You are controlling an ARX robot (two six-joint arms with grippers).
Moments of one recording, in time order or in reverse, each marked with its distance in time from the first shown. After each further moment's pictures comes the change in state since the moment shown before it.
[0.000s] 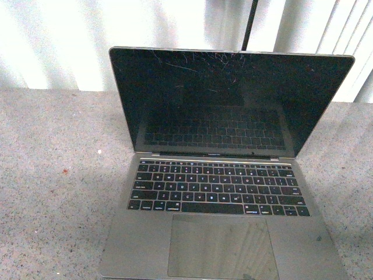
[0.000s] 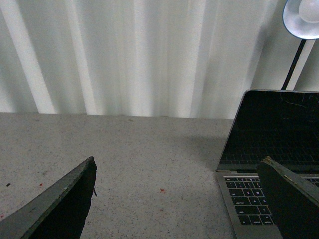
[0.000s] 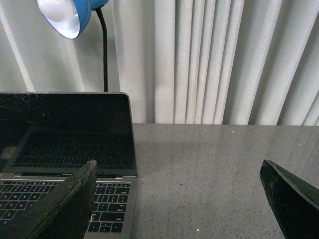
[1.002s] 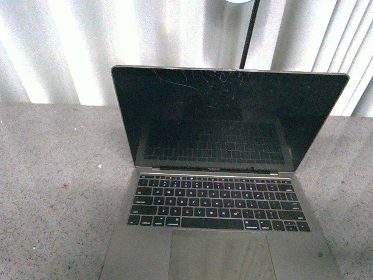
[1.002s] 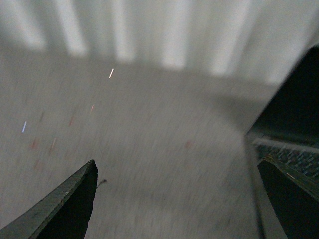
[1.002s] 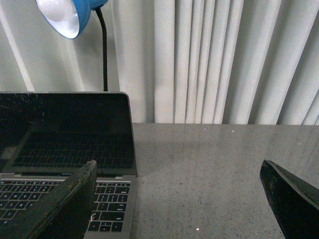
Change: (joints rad) left arm -0.096 0.150 0.085 -0.253 -0.291 -0.170; right arm 0.000 0.000 0.000 0.000 0.000 0.000
